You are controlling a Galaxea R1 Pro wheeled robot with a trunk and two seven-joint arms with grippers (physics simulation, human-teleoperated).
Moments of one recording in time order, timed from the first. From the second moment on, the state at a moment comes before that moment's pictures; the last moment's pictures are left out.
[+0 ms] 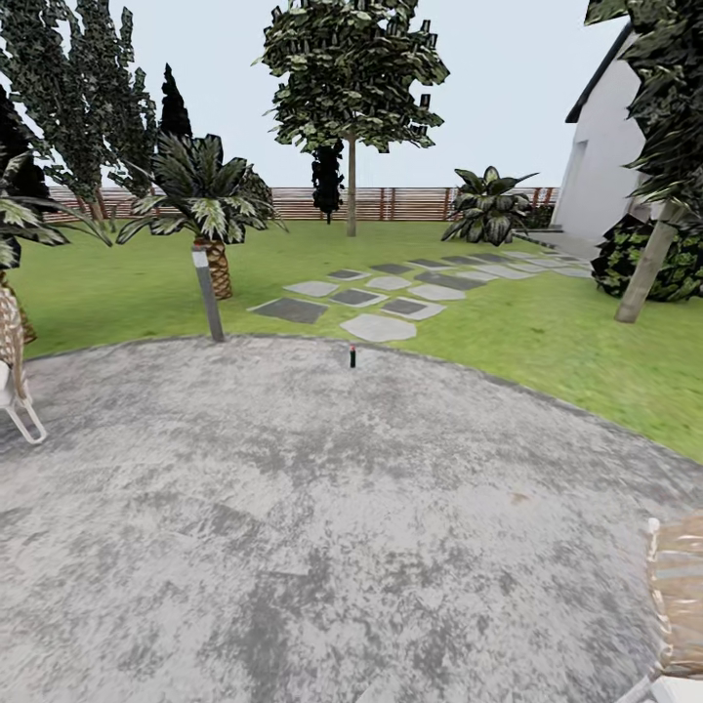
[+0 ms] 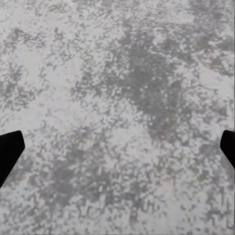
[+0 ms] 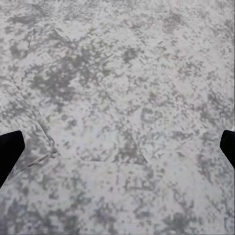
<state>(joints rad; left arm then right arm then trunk) -0.22 0.06 0.04 -0.28 0.01 -0.39 0.02 -0.09 -0.11 -0.04 -0.44 0.01 -0.35 0.01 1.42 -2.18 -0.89</state>
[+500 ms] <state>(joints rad) -0.22 0.06 0.04 -0.28 0.01 -0.39 0.02 -0.09 -0.09 -0.04 -0.39 0.01 -0.35 0.01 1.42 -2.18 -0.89</state>
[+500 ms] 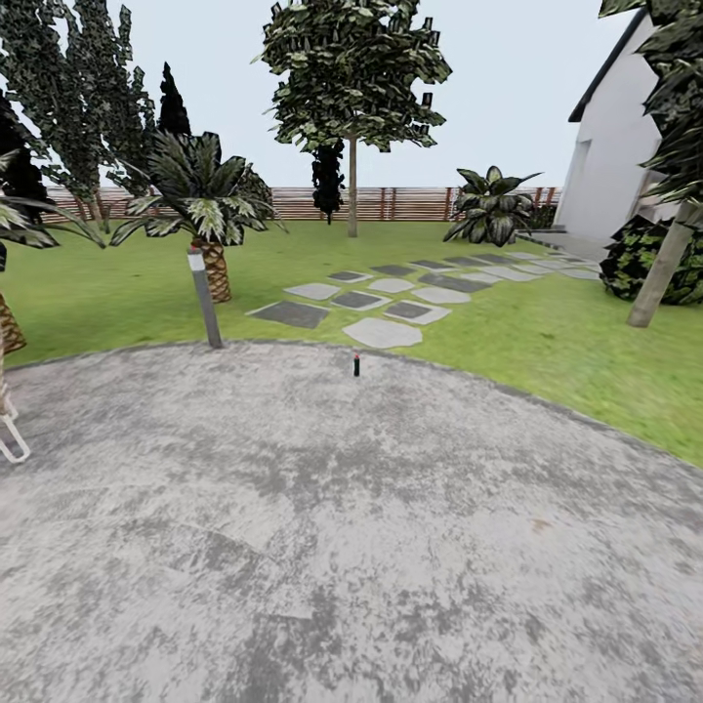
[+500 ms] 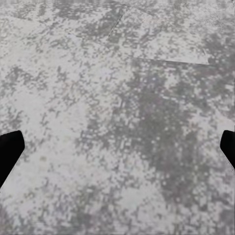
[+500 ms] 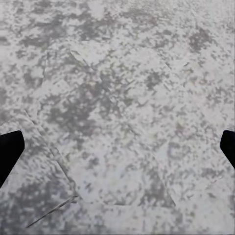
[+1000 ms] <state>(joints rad) -0.22 0.06 0.04 -0.28 0.01 -0.39 0.02 -0.09 -0.04 -0.05 -0.28 0.00 -0.75 0.00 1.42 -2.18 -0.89</state>
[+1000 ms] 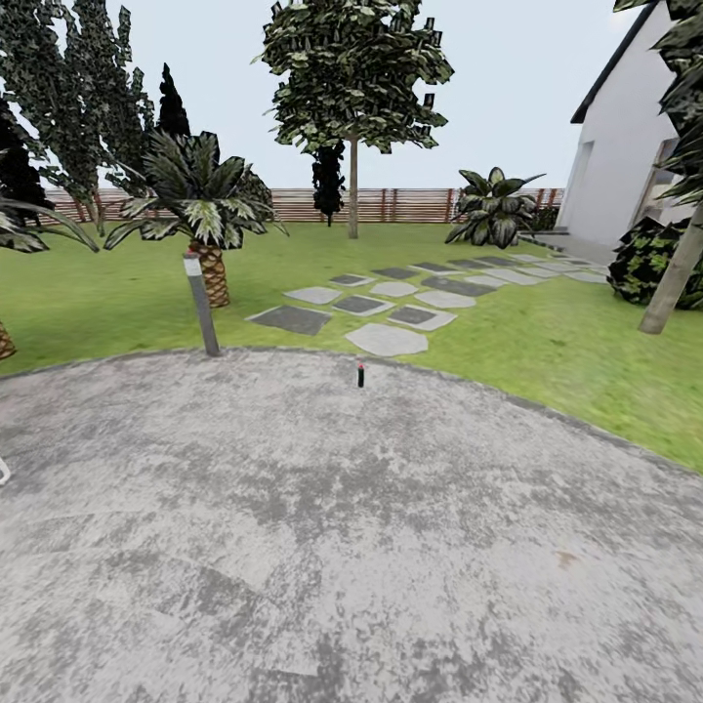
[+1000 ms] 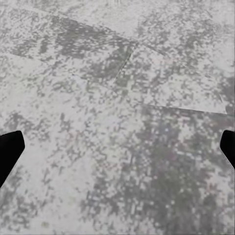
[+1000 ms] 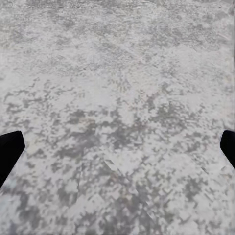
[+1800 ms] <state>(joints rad) -0.22 0.06 0.04 -0.28 0.01 -0.39 0.02 -0.09 -0.04 -0.04 -0.08 0.00 -0.79 0.01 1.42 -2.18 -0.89</state>
